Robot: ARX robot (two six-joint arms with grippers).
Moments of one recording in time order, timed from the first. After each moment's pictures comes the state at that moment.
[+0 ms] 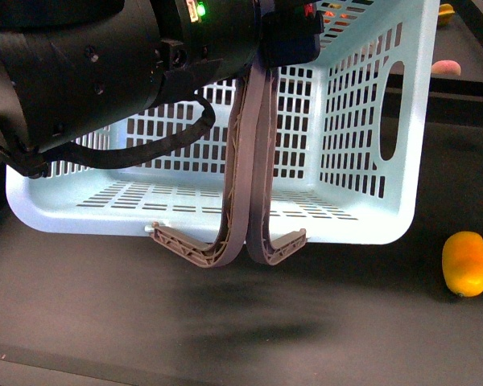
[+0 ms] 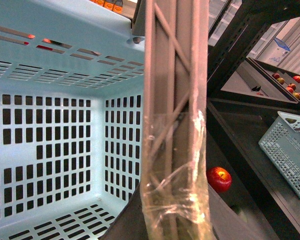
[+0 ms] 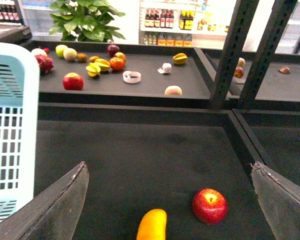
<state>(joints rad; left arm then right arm) -0.58 1.76 0.74 0.97 -0.01 -0.34 -0.27 0.95 0.10 0.73 -0.10 -0.08</state>
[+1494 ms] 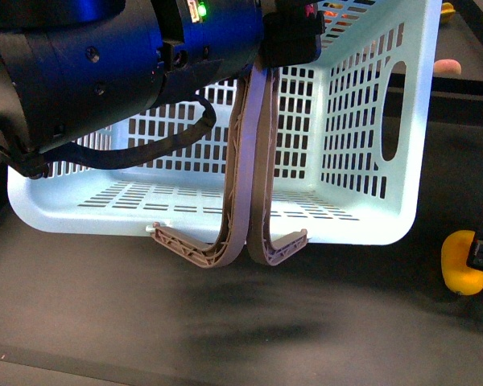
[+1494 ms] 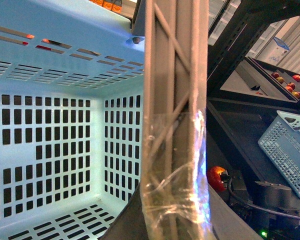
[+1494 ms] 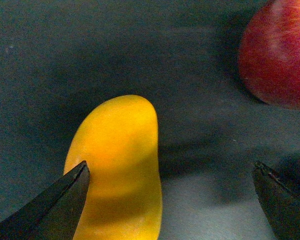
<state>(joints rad) -0.58 1.76 0.74 0.97 -0.01 -0.34 -0.30 2.63 0.99 0.83 0.00 0.04</state>
